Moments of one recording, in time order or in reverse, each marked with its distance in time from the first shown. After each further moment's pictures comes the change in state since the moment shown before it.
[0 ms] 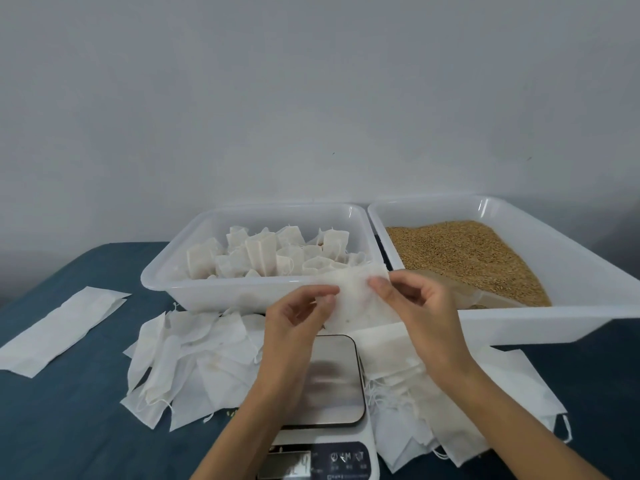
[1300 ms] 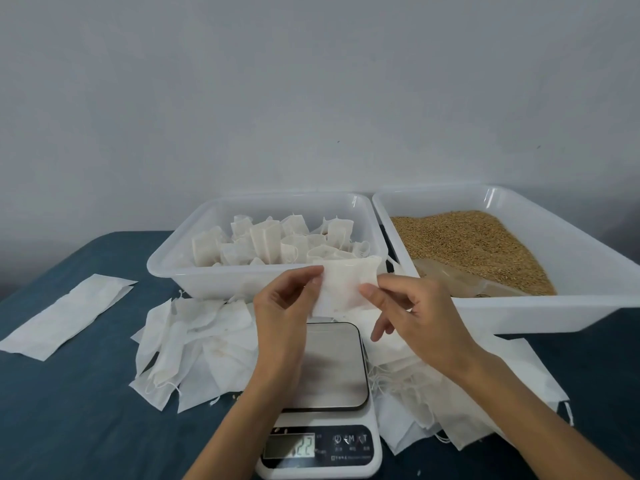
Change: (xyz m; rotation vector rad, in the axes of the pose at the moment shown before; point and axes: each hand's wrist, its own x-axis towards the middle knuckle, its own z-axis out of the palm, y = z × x) left_hand 0.007 -0.006 -0.007 -0.068 0.157 0.046; right_hand -0.006 -0.004 -0.005 -0.348 -0.316 -0.175
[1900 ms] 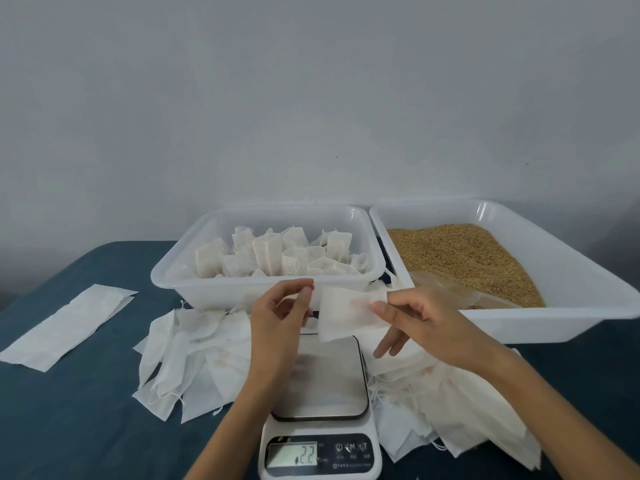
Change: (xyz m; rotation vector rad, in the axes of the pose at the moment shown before) left_hand 0.008 0.006 -0.015 0.162 -0.016 0.014; right_hand 0.006 -0.006 -0.029 0.106 -0.294 0.261
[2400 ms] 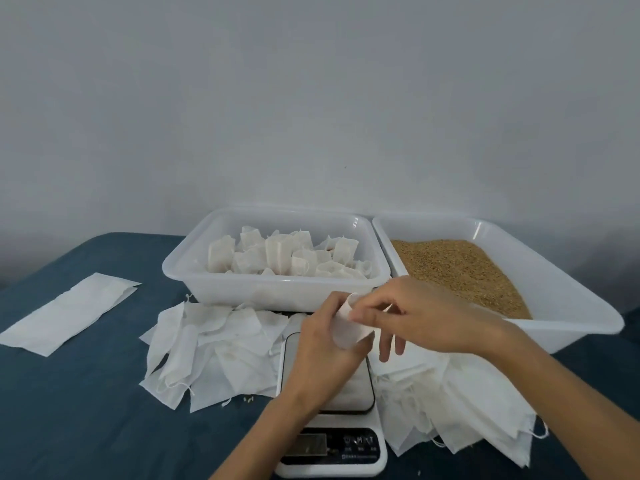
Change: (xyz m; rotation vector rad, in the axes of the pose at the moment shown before) left_hand -0.036 0.011 0.014 0.237 -0.296 0.240; right_hand 0.015 -0.073 0.014 -0.413 -0.285 0.004
